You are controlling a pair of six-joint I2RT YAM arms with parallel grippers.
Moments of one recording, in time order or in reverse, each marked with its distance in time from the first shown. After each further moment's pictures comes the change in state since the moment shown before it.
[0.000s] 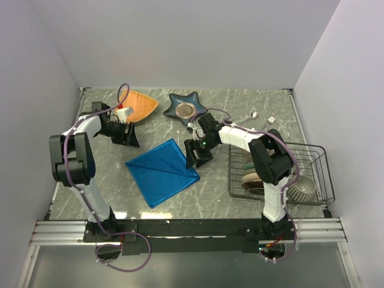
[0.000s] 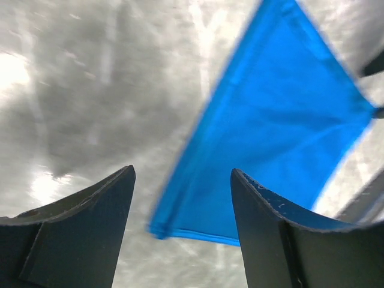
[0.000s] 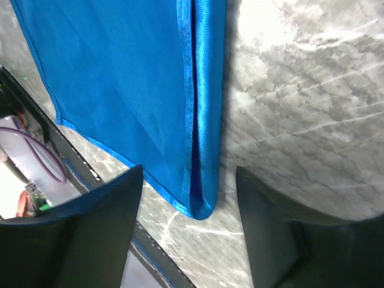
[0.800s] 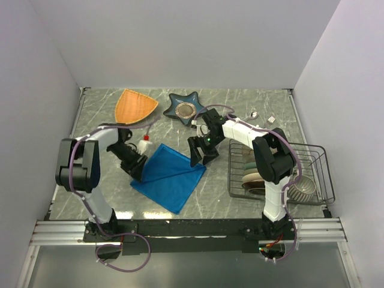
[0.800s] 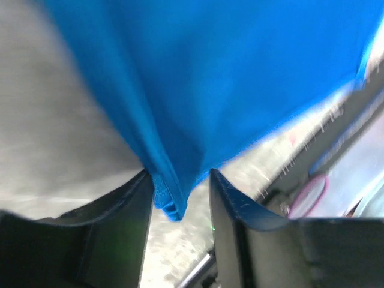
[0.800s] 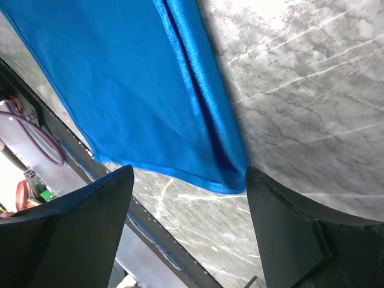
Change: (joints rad) left arm -0.174 -0.030 -0.169 -0.330 -0.160 0.358; right arm -0.051 0.000 0.075 -0.180 0.006 -0.084
